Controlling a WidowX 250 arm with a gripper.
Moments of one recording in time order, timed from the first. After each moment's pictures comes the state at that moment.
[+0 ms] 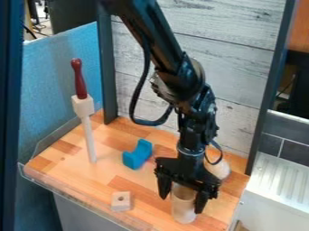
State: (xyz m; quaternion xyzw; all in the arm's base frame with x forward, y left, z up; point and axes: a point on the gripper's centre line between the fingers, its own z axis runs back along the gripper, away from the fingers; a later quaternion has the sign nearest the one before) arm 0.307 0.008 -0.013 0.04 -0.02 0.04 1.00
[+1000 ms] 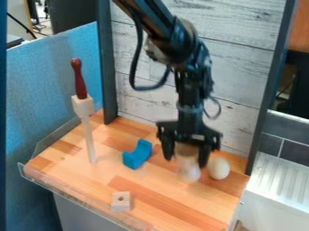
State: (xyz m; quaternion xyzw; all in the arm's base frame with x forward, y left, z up) arm 0.353 0.032 0.037 0.00 -0.06 0.11 0.99
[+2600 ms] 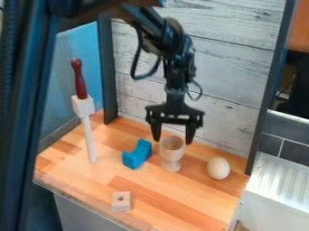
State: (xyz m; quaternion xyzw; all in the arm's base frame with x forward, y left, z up) arm 0.394 0.076 0.030 0.02 -0.05 0.20 0.98
